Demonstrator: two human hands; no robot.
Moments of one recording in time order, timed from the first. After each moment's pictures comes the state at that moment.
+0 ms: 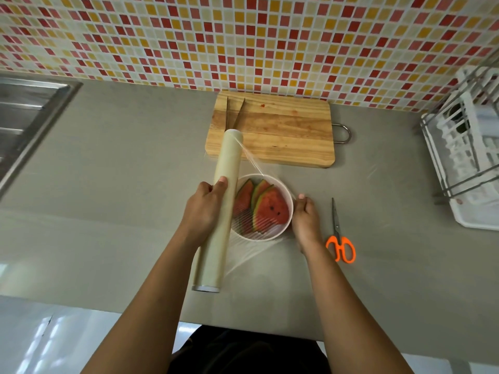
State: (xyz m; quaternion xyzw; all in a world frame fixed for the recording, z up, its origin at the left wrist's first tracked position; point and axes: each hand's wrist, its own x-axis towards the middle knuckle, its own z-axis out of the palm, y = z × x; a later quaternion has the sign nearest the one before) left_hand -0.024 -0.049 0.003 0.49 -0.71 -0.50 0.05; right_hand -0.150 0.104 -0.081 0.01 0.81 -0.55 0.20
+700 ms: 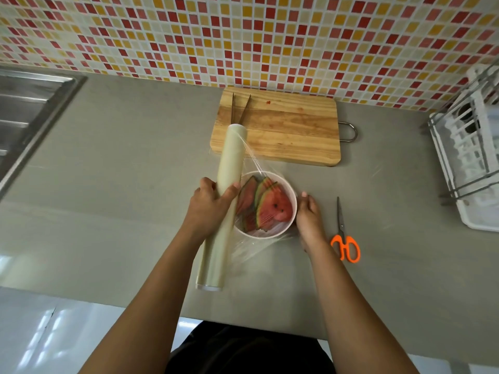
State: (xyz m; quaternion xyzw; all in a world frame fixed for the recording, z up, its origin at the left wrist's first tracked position) left_hand -0.018 -0.050 -0.006 0.46 -0.76 -0.46 0.06; right_hand -0.148 0.101 -0.089 0.03 0.77 -0.59 0.25
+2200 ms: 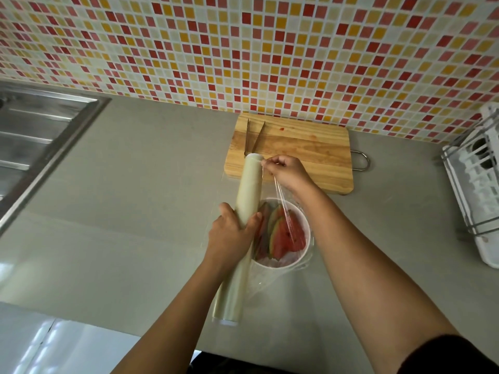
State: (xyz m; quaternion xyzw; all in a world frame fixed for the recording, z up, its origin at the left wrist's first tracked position) left_hand -0.026 -0.032 0.002 0.45 -0.78 -0.42 0.09; right_hand -0.209 -0.018 0.003 -0.20 0.79 -0.49 0.30
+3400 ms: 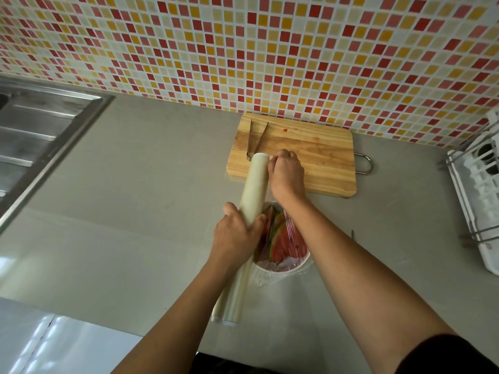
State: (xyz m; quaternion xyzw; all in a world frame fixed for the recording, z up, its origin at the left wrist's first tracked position) left_hand -0.034 -0.028 0.003 0.43 -0.81 -0.39 0.10; right_hand -0.190 -0.033 0.007 -0.29 0.92 -0.27 0.03
